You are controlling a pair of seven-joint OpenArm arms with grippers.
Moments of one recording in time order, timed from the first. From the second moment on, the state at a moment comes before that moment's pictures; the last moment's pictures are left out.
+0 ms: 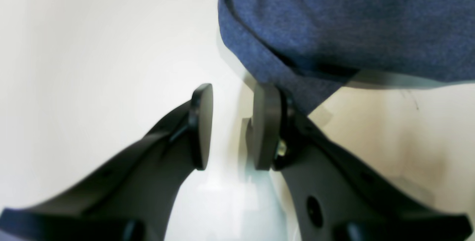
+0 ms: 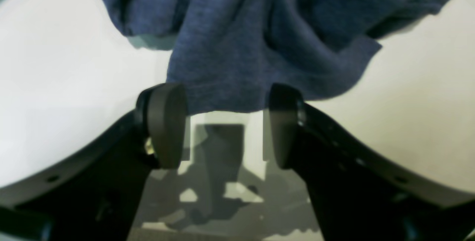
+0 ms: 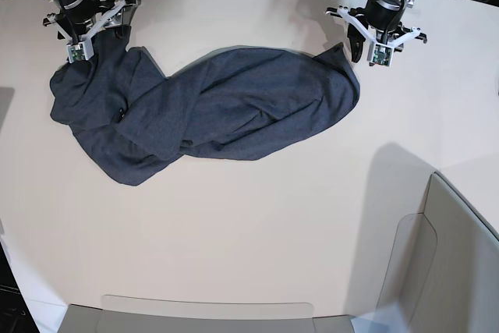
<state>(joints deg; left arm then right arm) 34.0 -1.5 -16.9 116.1 0.3 -19.8 30.5 -37.3 19.3 14.7 117.9 21.1 9.6 -50.2</state>
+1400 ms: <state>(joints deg) 34.8 -1.5 -16.9 116.1 0.3 -19.8 30.5 -34.6 18.9 11.2 112.8 18.6 9.4 -47.7</state>
